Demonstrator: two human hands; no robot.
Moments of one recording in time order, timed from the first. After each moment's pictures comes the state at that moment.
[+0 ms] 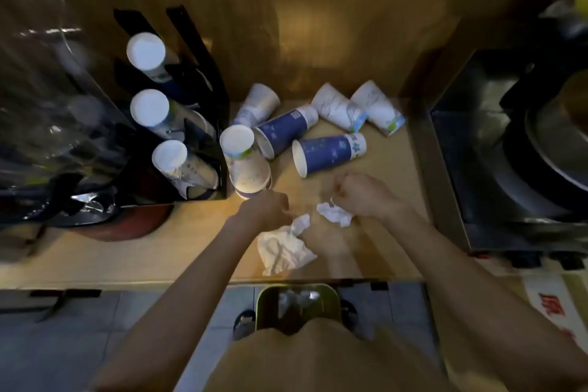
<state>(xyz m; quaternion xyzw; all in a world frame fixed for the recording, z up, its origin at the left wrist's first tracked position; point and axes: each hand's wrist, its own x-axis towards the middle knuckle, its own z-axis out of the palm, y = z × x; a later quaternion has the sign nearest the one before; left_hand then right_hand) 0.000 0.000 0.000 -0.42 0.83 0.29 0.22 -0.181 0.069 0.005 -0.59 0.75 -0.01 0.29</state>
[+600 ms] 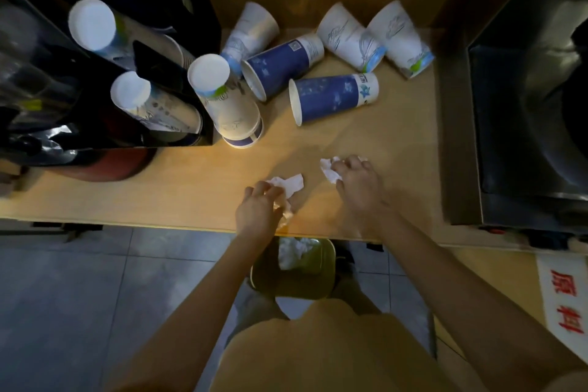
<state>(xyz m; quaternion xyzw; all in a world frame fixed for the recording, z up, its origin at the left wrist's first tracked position) 0.006 0.084 -0.086 -0.58 0.78 0.24 0.05 -0.185 0.110 -0.096 -0.61 0.77 -0.04 0.20</state>
